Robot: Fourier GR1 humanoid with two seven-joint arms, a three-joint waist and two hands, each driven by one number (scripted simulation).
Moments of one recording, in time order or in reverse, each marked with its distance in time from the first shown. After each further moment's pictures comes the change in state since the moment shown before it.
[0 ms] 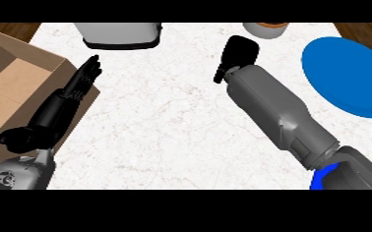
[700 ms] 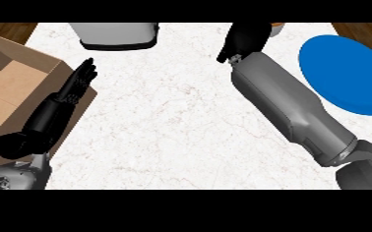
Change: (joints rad) left arm 0.035 -0.002 0.024 -0.017 -0.009 -0.011 -0.013; right arm -0.033 -0.071 -0.013 -0.156 0.257 -0.063 0.193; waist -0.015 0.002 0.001
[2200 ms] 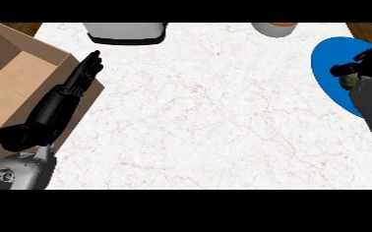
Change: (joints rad) left arm -0.059 -0.042 0.027 0.005 -0.025 -0.062 0.022; right arm 0.316 -0.361 -0.536 0.242 -0.052 -0.315 -0.390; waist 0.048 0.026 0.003
